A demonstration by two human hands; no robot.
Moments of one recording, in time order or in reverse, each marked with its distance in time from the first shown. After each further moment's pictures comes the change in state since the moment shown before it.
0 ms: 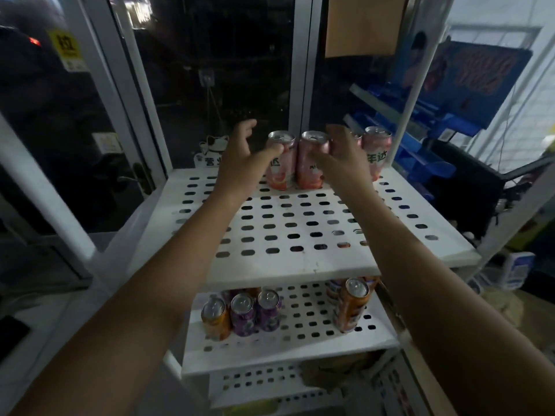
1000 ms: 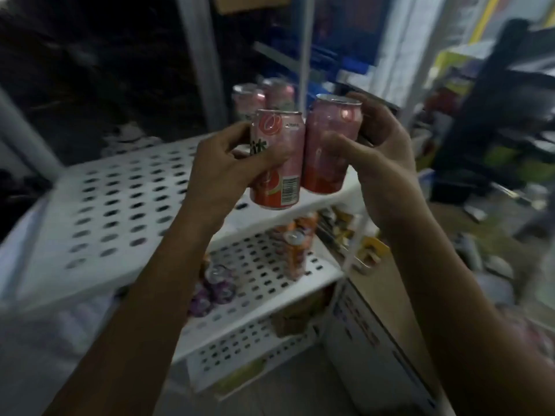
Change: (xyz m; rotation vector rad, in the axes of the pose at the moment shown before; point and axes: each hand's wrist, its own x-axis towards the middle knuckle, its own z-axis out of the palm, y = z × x) left_hand -0.109 0.053 0.063 -0.283 -0.370 0.161; right_hand -0.144 0.033 -0.138 0.587 0.206 0.032
